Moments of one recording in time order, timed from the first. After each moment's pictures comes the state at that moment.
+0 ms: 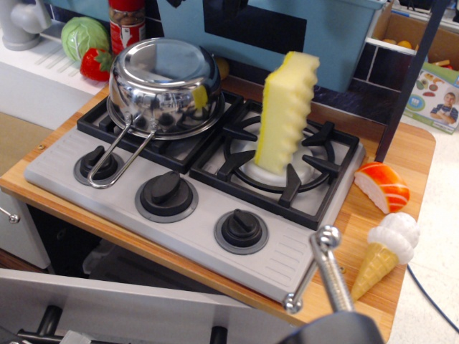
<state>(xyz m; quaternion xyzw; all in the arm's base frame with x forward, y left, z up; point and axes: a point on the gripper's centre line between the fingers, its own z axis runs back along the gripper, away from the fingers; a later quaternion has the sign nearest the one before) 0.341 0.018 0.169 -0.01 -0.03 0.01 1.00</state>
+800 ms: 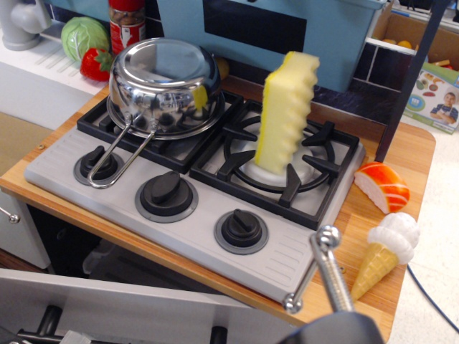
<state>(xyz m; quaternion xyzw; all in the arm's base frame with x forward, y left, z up) 0.348 -0.003 0.180 -0.08 0.00 0.02 1.00</state>
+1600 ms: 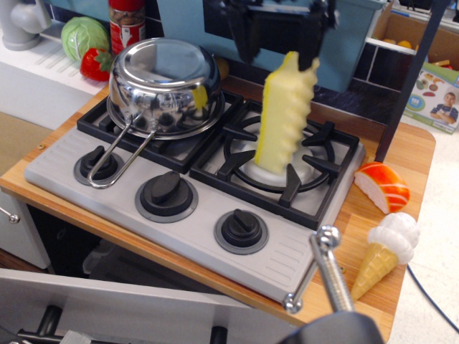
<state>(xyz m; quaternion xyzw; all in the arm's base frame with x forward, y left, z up) 0.353 -0.053 0.127 -0.08 -0.01 0.01 1.00</state>
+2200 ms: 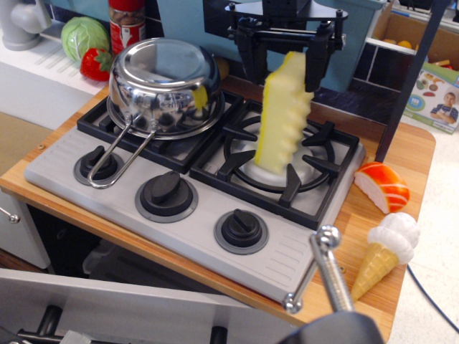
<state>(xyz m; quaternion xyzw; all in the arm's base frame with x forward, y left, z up) 0.351 -0.057 0.115 -0.09 -0.01 0.03 1.00</state>
